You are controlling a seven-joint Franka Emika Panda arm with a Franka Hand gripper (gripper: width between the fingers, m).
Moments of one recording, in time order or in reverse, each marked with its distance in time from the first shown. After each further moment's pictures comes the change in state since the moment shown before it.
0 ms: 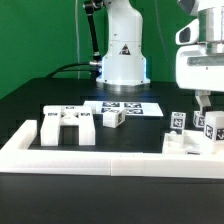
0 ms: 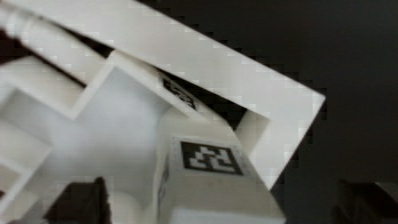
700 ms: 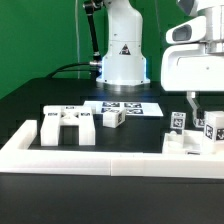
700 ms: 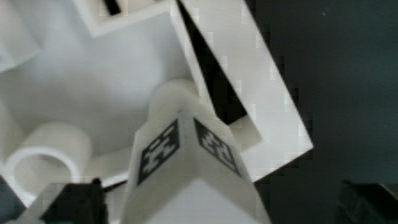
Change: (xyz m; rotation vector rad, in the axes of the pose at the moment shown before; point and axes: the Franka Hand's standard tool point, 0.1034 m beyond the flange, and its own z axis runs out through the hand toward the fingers) arm 0.001 -0.002 0.000 0.005 0.018 -0.608
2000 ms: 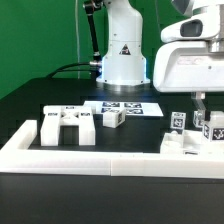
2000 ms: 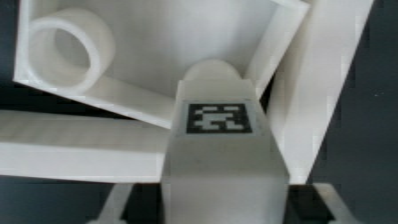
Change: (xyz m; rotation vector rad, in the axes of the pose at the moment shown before) arm 0.008 0.012 0.000 -0.023 0.005 -0.496
